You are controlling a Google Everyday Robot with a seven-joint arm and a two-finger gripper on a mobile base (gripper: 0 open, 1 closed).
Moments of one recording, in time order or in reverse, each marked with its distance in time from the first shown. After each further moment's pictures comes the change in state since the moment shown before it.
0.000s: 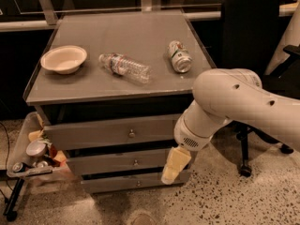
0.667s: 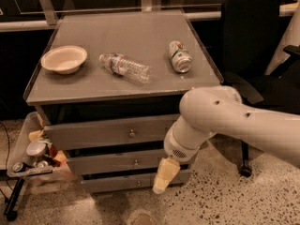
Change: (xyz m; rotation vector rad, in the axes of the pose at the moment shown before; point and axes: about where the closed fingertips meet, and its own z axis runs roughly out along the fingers) arm -0.004 0.011 0.047 -0.039 -0.006 -0.027
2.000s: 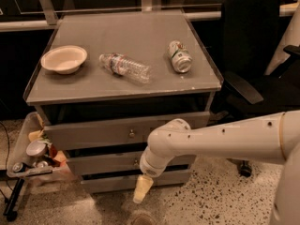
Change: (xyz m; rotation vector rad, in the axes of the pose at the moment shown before) arm -0.020 -0.017 0.177 -0.023 0.004 -0.078
